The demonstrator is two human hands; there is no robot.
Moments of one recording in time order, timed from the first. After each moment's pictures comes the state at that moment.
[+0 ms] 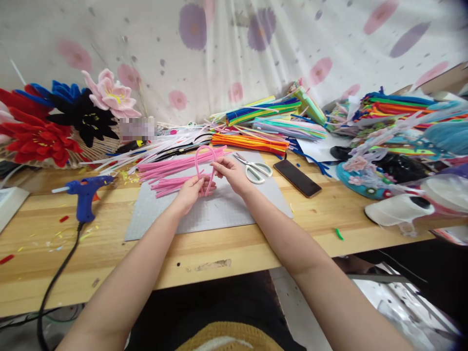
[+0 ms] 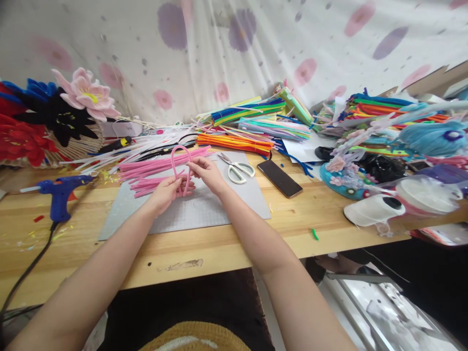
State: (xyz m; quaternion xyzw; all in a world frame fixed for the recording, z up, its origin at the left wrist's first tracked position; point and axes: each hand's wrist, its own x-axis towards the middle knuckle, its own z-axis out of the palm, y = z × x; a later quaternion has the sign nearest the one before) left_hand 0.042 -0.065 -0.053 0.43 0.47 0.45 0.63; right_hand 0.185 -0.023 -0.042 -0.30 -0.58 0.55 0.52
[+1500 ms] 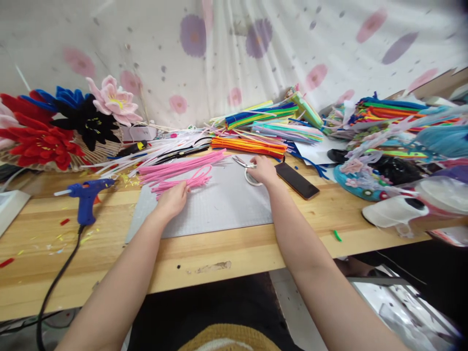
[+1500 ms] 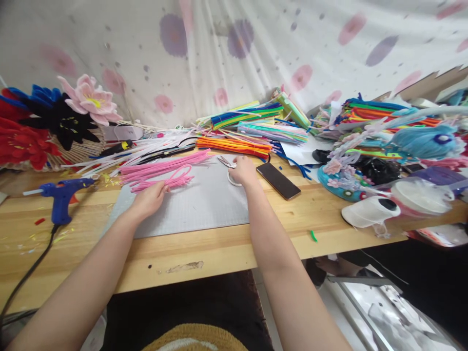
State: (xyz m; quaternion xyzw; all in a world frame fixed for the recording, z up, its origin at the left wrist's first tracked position) left_hand -0.006 -0.075 -0.041 0.72 0.68 0.05 0.11; right_hand 0.279 0.010 -0.048 -0.70 -0.67 0.08 0.22
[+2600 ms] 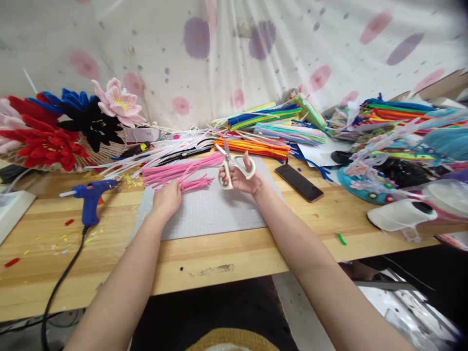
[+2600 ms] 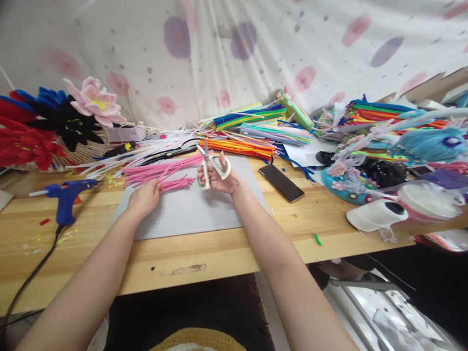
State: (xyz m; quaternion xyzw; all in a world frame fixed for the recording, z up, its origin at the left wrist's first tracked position) left_hand -0.017 -0.069 -0.039 0.65 0.76 0.04 0.05; right_hand 0.230 -0.008 -0.040 -0.19 -0.36 0.86 0.32
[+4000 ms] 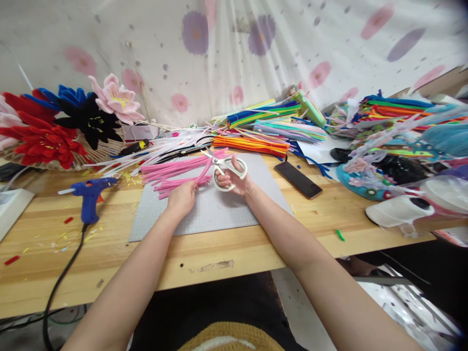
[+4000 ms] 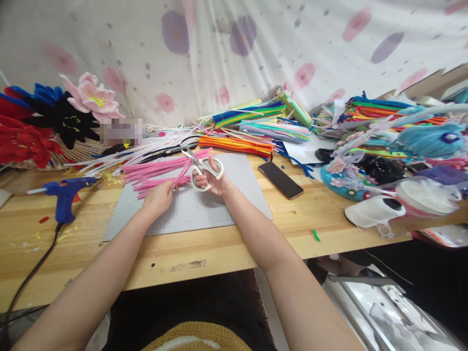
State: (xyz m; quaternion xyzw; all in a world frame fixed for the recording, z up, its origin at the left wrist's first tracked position) left_hand 0.013 -0.075 -0.047 0.71 0.69 0.10 0.10; right_hand 0.203 -0.015 -0.048 -0.15 -0.30 0.90 0.29
